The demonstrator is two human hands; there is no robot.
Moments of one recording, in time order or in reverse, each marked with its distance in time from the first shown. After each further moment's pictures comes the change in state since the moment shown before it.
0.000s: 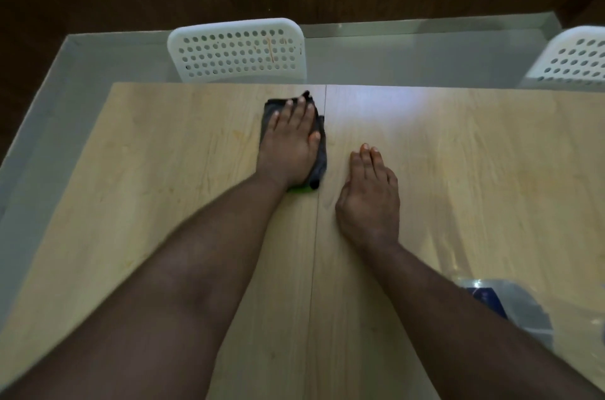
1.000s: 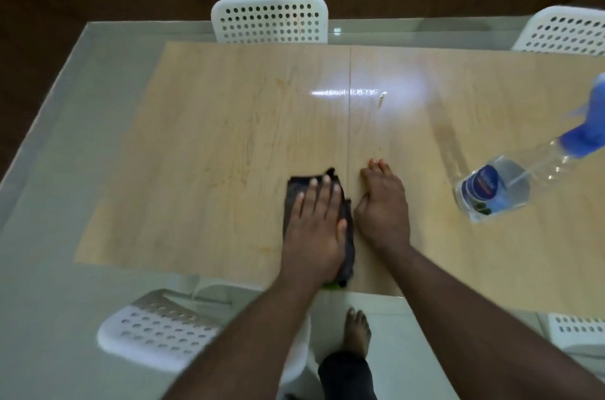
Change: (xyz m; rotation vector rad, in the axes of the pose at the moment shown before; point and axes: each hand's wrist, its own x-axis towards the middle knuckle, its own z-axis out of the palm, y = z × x) left_hand -0.329 0.039 0.041 -0.107 0.021 0.027; right_hand -0.180 -0.021 0.017 0.200 0.093 -0.006
